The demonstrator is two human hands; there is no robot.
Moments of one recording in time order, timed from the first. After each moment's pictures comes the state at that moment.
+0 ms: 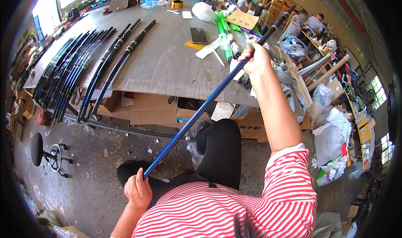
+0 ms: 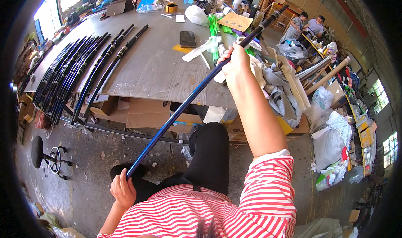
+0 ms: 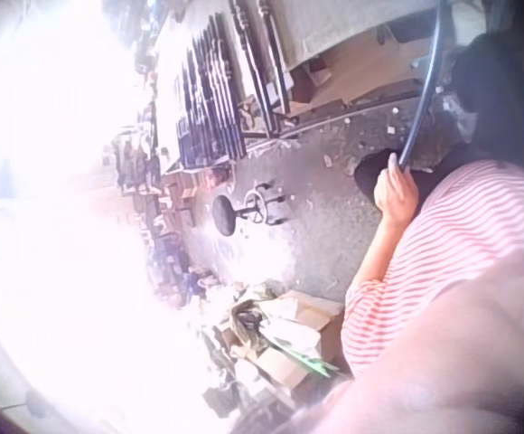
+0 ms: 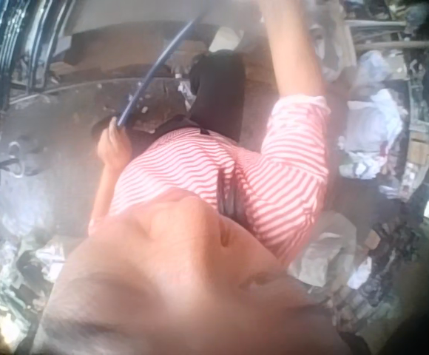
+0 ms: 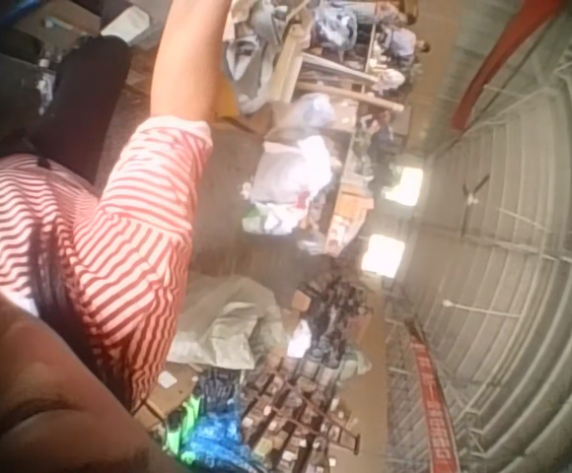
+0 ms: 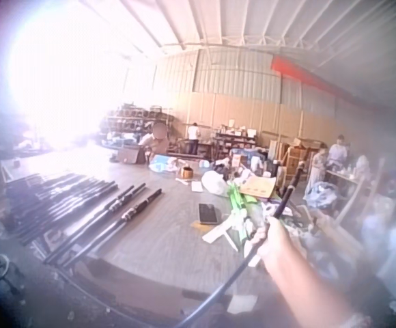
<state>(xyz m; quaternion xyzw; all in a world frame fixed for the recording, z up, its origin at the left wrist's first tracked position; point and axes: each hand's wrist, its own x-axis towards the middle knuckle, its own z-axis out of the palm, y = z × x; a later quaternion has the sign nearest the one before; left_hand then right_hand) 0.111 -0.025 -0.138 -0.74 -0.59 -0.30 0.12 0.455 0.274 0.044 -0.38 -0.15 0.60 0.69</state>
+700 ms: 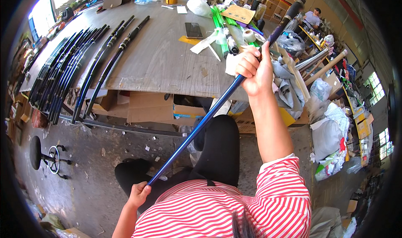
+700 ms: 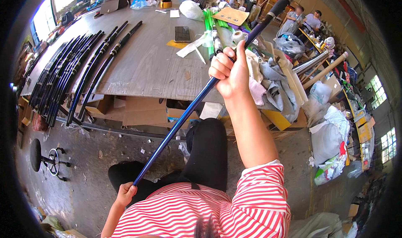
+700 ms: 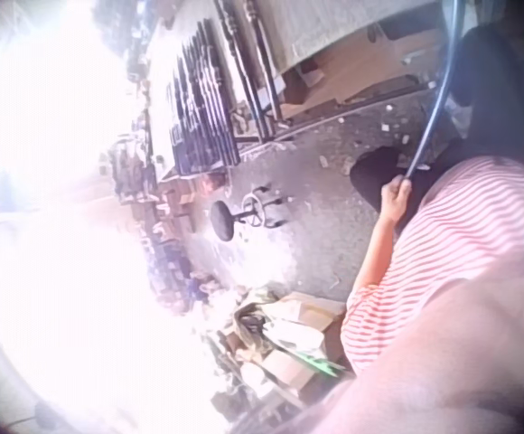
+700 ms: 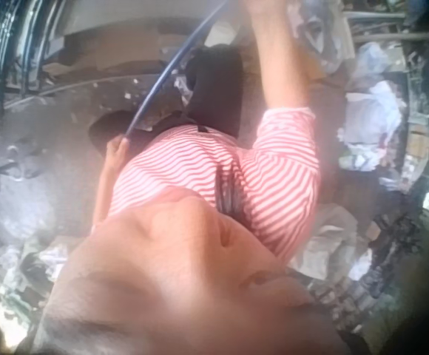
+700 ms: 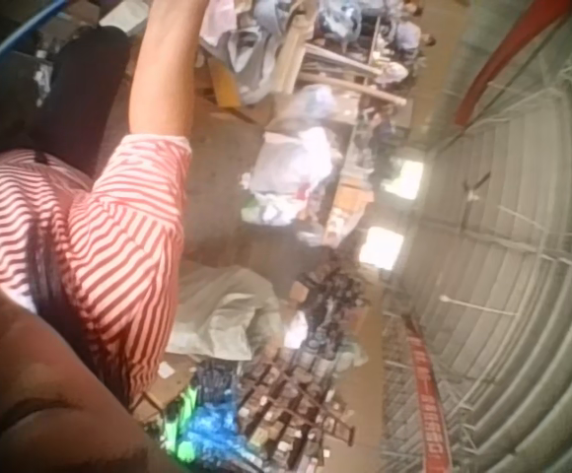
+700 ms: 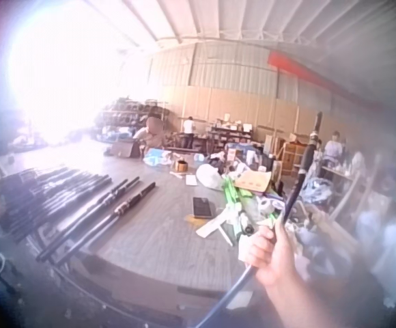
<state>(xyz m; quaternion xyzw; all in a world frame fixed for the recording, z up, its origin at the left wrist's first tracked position) 0.067 -0.040 -0.217 -0.56 -0.52 -0.32 -0.56 0.445 0.209 0.029 -0.05 -0.29 0.74 0.60</state>
